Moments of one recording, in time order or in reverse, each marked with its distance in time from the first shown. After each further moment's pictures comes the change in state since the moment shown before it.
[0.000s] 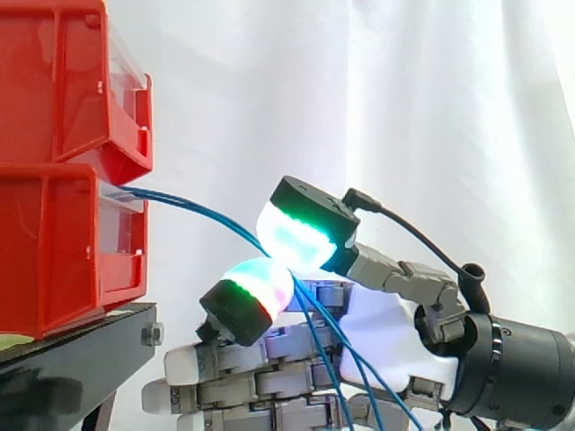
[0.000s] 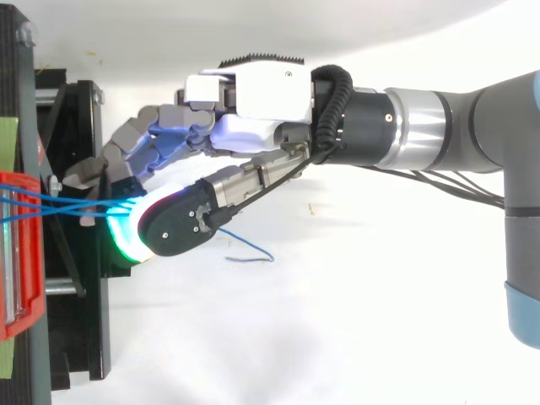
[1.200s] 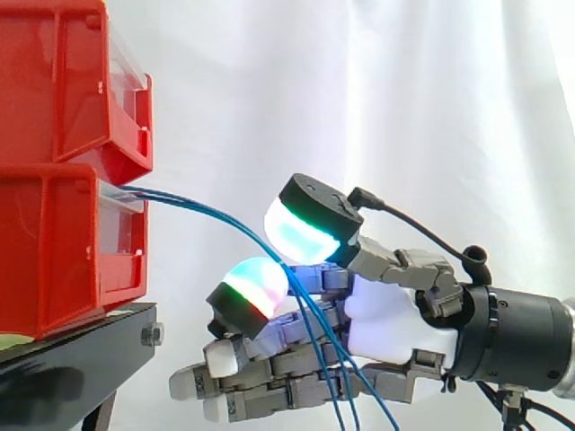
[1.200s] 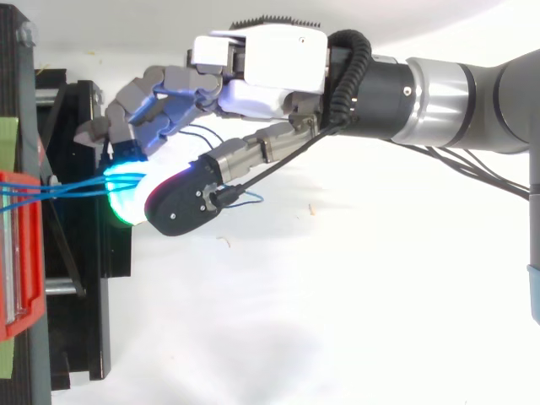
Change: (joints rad) arm -0.024 0.042 0.005 -0.106 0.022 -0.130
